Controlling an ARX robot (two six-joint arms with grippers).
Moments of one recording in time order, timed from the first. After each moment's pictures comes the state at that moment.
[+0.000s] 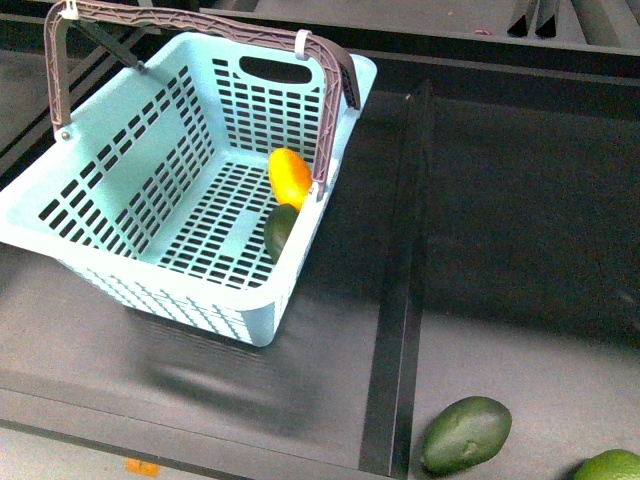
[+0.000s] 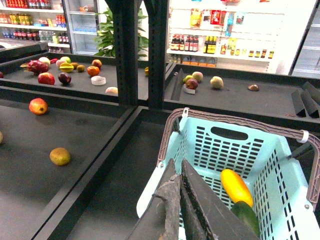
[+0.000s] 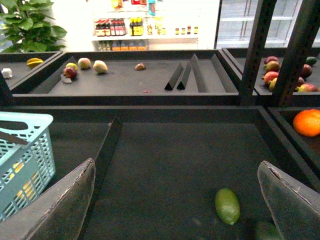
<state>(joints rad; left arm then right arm) 0.00 0.22 0.02 0.22 0.00 -0.01 0.00 0.01 0.02 0.00 0.00 0.00</state>
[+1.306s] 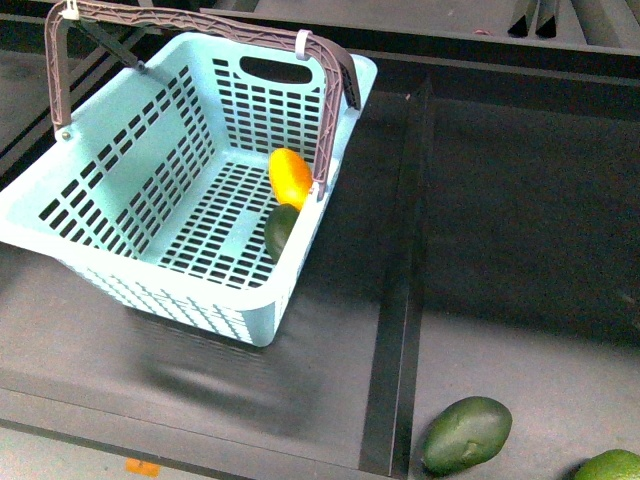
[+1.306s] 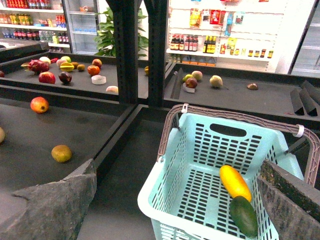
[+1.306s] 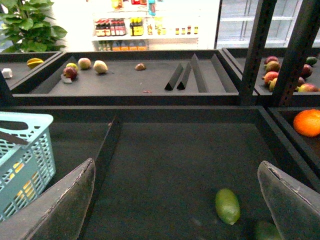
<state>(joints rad) 0.00 0.01 0.02 0.00 0.00 -0.01 0.00 0.01 0.02 0.00 0.00 0.00</state>
